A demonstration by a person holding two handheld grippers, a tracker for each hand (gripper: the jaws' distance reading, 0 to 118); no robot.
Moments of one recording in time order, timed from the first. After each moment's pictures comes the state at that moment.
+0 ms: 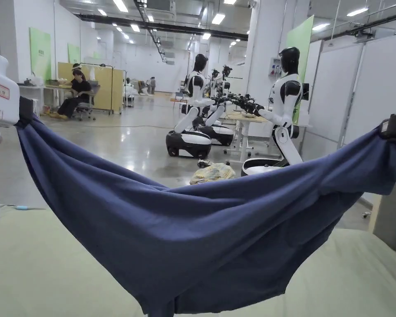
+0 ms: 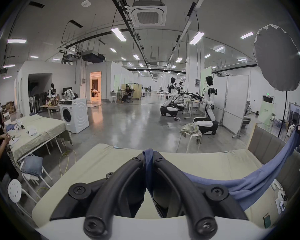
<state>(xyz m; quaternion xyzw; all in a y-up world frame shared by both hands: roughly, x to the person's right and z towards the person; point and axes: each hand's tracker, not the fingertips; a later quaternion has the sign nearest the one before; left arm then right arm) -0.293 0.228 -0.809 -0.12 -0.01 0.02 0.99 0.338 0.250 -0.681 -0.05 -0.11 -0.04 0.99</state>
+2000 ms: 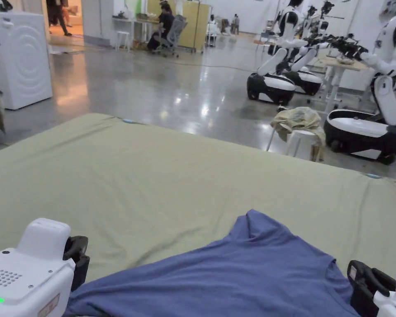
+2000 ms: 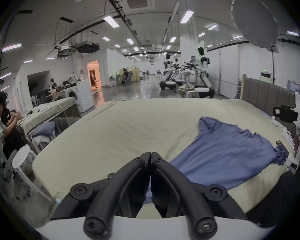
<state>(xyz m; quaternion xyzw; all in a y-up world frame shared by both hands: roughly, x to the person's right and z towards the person) -0.355 -0.069 -0.456 -0.22 0.00 -0.02 0.98 0.142 -0.079 -0.494 -0.14 0.05 0.00 0.99</state>
